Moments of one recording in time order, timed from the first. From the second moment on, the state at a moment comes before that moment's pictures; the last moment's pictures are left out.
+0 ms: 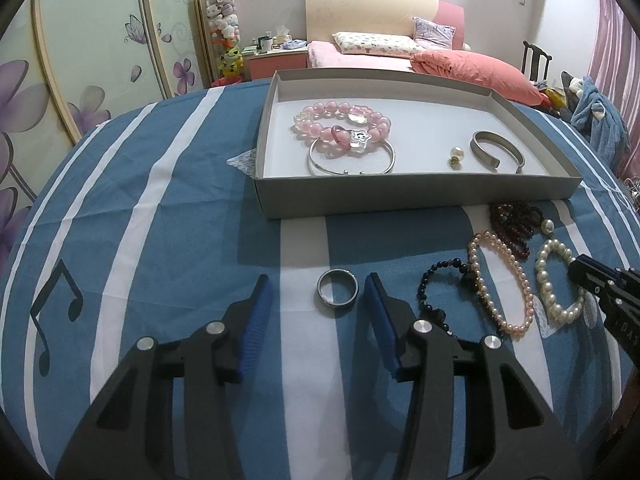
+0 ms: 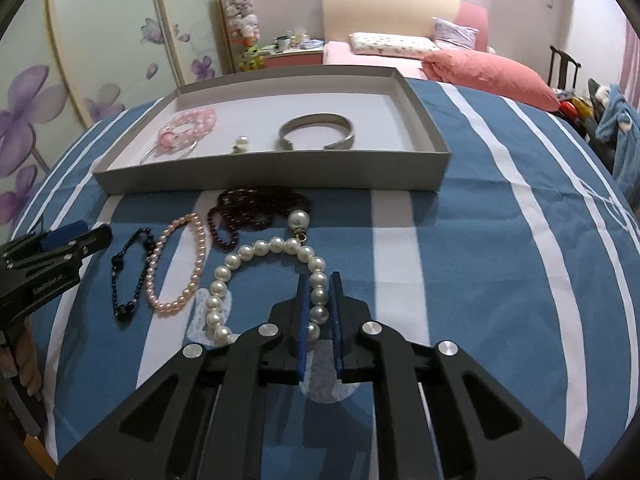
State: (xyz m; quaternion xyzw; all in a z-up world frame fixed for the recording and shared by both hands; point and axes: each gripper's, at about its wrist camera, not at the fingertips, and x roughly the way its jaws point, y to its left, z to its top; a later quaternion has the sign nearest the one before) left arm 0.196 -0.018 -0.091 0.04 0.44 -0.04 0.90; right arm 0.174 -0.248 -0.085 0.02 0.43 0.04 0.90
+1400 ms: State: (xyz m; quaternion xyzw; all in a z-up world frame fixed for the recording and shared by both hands) left arm 0.129 -0.004 -0.042 0.02 0.29 -0.02 0.96; right arm 0.135 -0.239 -0.029 0.10 0.29 0.11 0.94
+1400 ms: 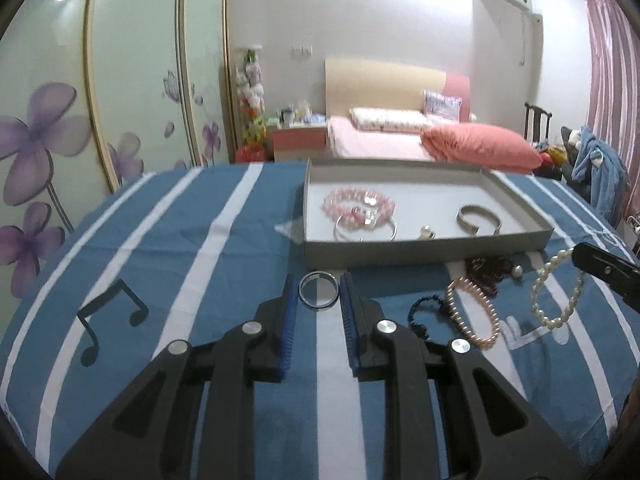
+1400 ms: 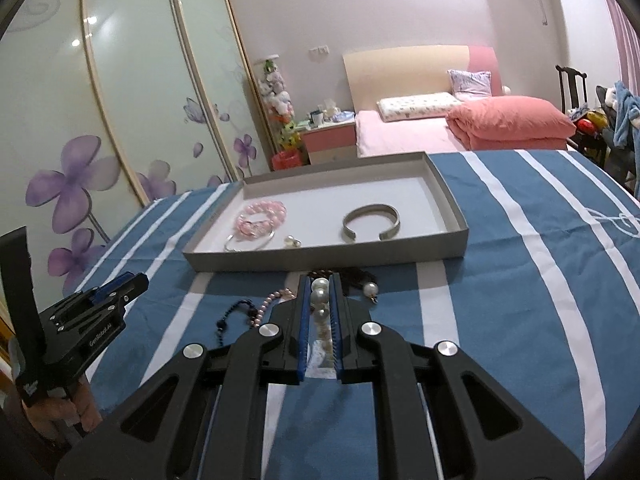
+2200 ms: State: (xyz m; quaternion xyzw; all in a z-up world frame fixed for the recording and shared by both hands) left arm 0.098 -0.023 -0.014 0.01 0.21 -0.02 0.98; right arm 0.112 -0.227 0.001 0.08 0.21 0.09 0.97
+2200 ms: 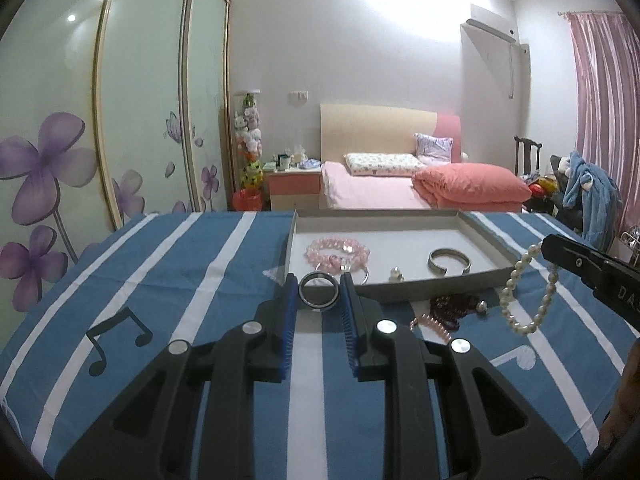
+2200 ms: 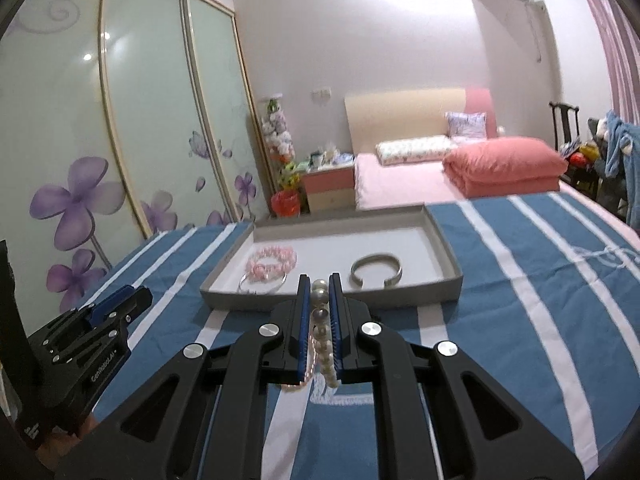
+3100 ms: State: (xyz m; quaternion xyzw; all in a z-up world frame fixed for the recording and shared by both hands) left arm 0.121 -0.033 0.011 0.01 0.17 -0.03 0.99; right arm 0.125 -0.221 0.029 0.05 0.12 0.06 0.99
